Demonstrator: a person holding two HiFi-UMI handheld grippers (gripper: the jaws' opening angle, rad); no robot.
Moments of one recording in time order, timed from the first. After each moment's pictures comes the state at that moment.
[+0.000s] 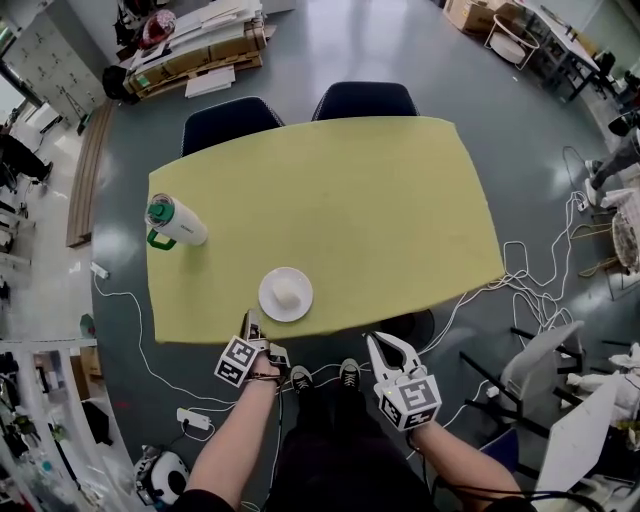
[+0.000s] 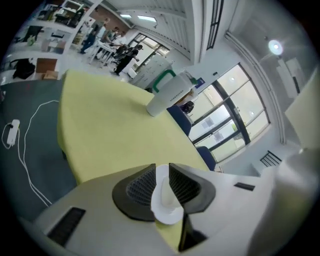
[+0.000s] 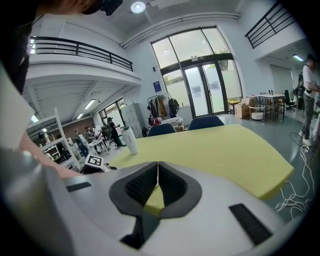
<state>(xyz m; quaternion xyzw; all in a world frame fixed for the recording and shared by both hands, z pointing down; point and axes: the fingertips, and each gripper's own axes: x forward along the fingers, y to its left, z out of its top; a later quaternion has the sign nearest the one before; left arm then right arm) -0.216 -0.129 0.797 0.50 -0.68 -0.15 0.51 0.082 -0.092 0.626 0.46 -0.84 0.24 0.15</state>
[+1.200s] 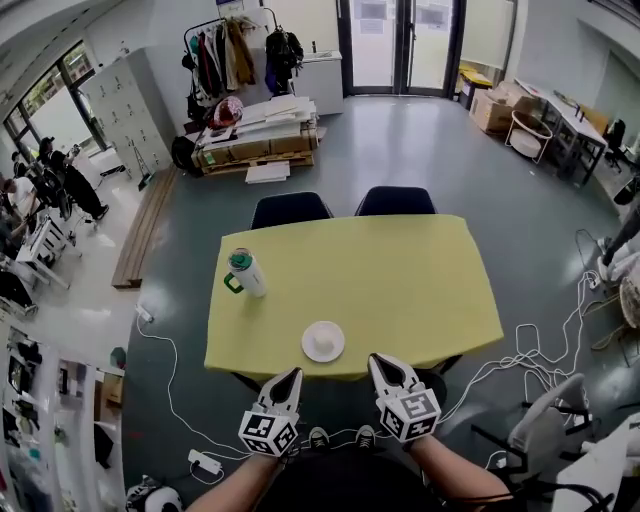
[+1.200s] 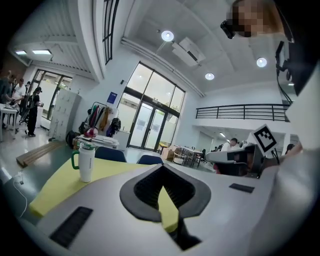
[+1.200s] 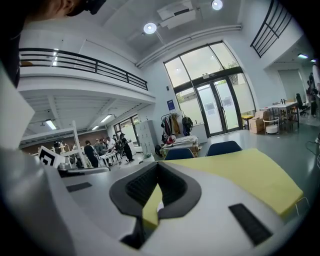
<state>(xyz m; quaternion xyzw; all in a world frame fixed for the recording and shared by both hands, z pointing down) -0.126 -0.023 0.489 0.82 -0.55 0.00 0.18 0.029 -0.067 0.470 0.42 -0.89 0.18 0.06</state>
